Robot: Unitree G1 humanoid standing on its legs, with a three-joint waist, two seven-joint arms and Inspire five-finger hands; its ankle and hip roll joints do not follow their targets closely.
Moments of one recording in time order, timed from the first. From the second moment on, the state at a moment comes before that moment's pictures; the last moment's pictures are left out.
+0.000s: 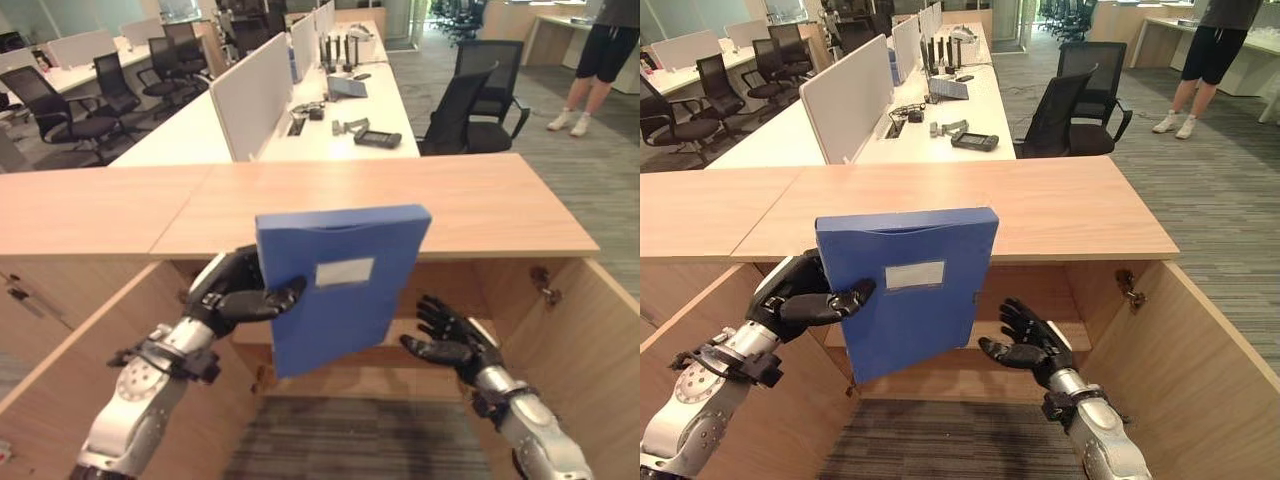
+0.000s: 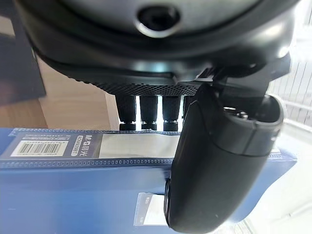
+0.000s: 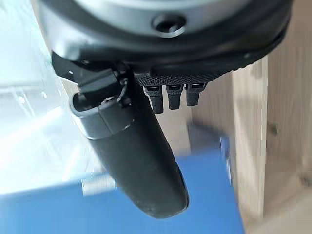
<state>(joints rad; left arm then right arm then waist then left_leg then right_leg) 0.05 0.69 -0.05 -0.19 -0.73 -0.04 -0.27 0.06 -0.48 0.21 0.15 0.71 0.00 0.22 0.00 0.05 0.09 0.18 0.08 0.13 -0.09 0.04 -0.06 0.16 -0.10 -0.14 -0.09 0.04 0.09</state>
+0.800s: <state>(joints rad) -0.03 0.85 -0.15 -0.23 -0.86 0.03 -0.39 0.00 -0.52 0.30 0.13 0.85 0.06 0.31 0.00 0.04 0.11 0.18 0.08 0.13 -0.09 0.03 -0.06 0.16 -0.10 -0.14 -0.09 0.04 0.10</state>
